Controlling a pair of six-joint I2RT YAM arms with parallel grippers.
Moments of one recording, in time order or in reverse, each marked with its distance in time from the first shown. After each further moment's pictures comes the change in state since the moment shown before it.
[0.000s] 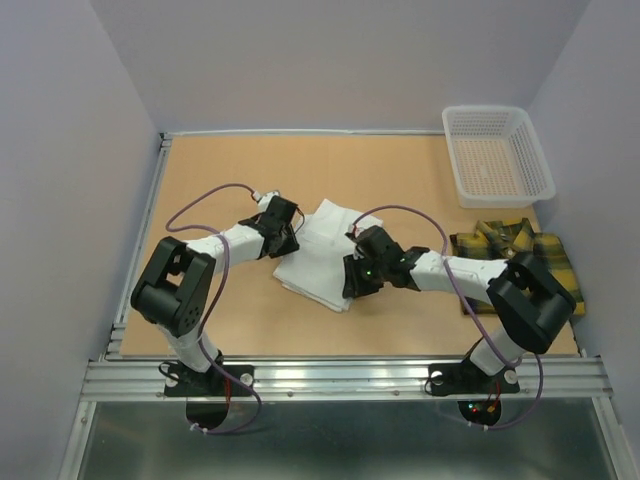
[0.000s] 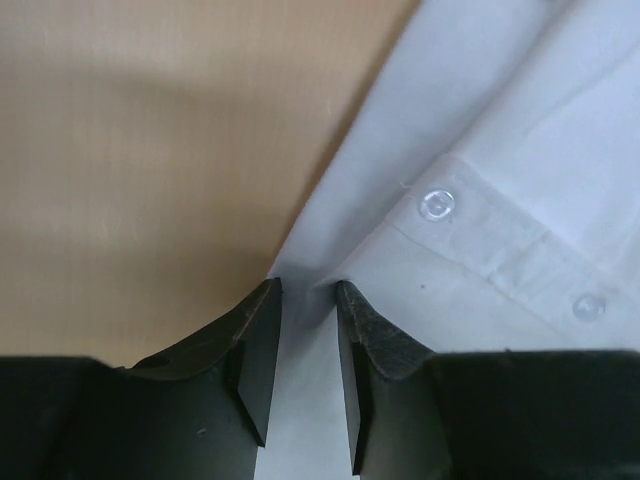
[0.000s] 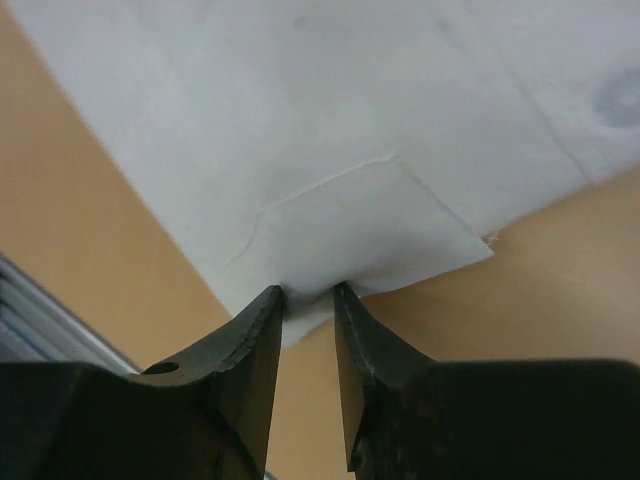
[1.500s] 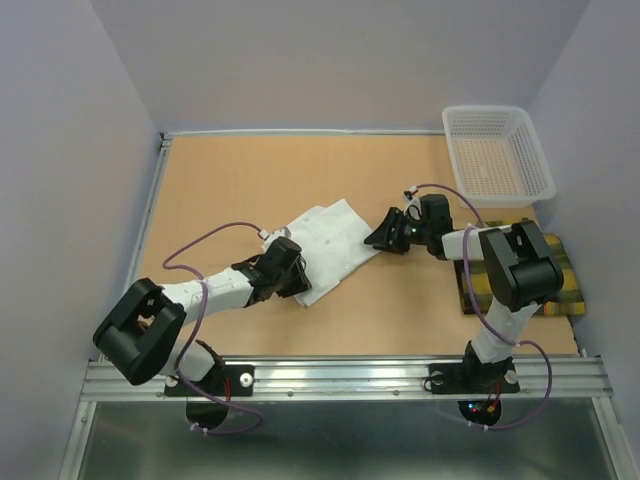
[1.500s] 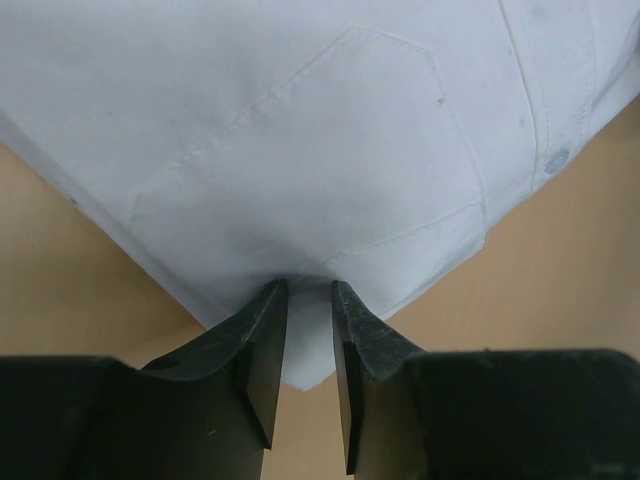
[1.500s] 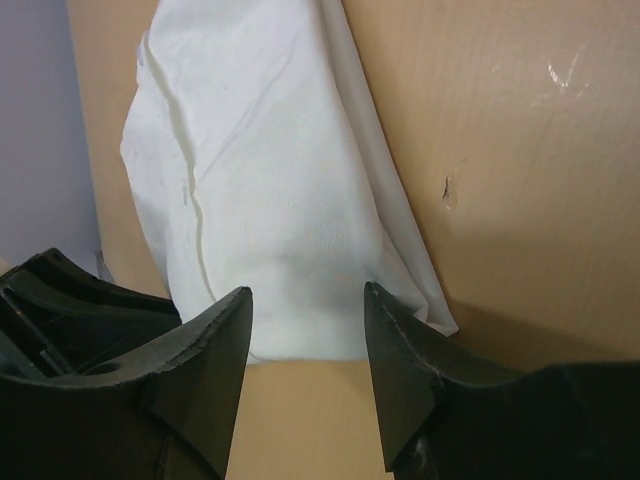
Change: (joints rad) left arm -0.190 -0.266 -0.306 0.110 0.131 -0.160; right arm -0.486 0.240 -0.021 0.536 -0.418 0.179
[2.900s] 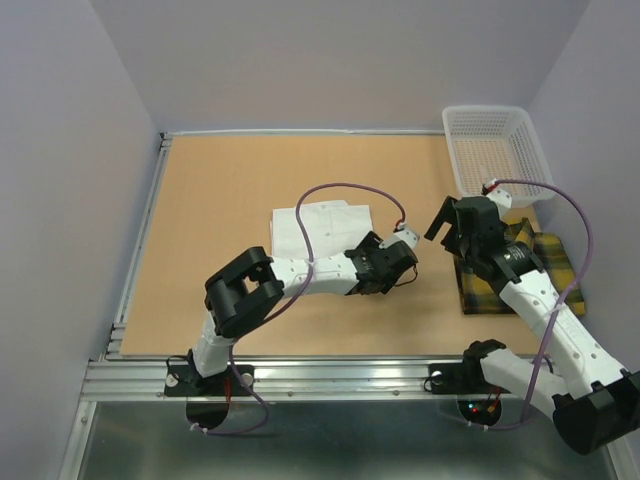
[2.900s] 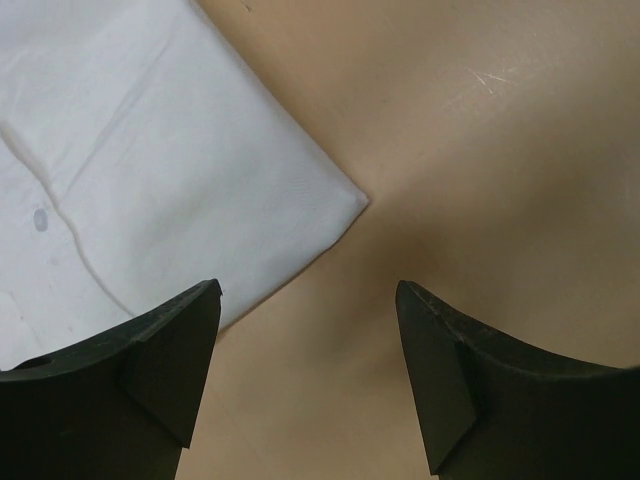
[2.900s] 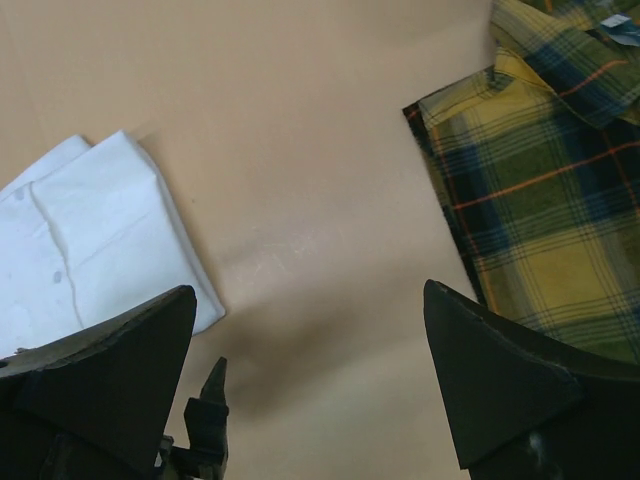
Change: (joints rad) left arm -0.432 0.588 0.796 -0.240 -0.461 0.682; right arm 0.122 -0.839 0.119 -0.961 1.046 0.013
